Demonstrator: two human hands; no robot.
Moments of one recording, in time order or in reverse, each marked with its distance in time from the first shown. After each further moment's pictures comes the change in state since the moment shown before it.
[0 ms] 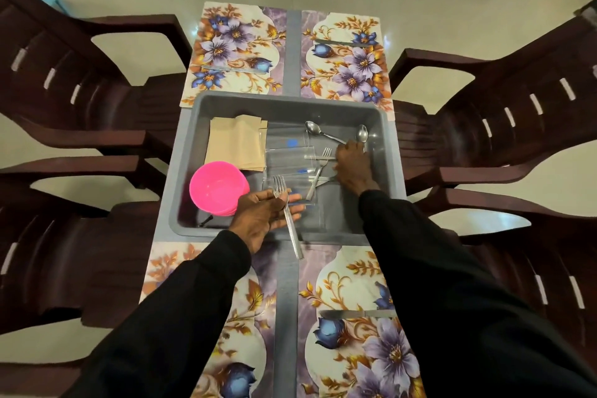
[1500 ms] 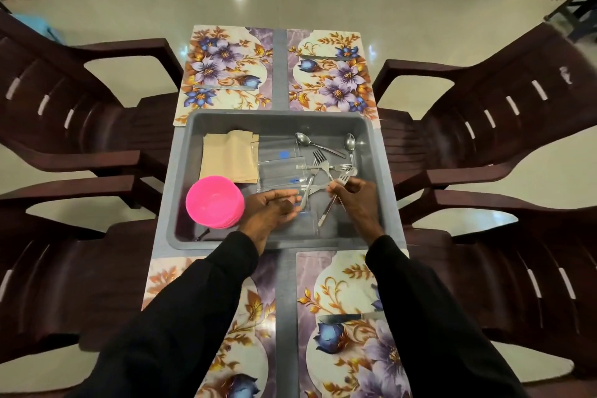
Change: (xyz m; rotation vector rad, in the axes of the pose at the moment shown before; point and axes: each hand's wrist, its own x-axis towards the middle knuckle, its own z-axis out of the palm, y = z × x) left_hand 0.009 0.004 0.018 0.228 -0.012 0.105; right_hand -0.097 -0.015 -0.026 1.445 0.208 0.428
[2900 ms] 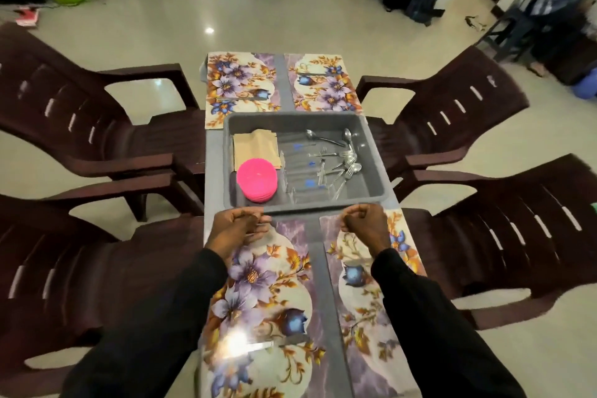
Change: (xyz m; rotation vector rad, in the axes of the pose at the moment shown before) left_hand -0.164 0.001 -0.159 0.049 -0.007 0.016; right_hand -0.222 -0.022 0.026 -0.314 0.161 0.056
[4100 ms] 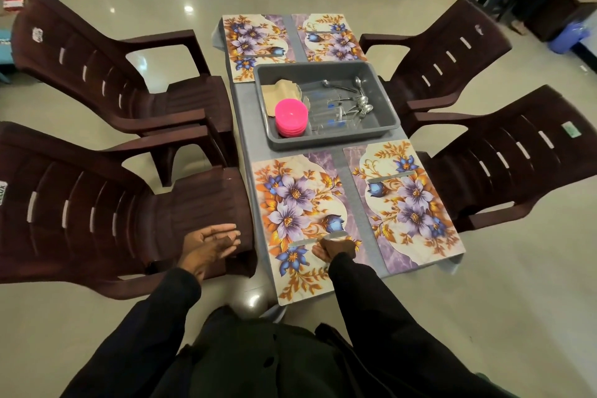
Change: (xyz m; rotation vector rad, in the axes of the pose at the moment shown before) left_hand -0.177 -0.098 -0.228 0.007 0.049 -0.133; right_hand -0.259 0.101 0.167 0.474 -0.036 0.763
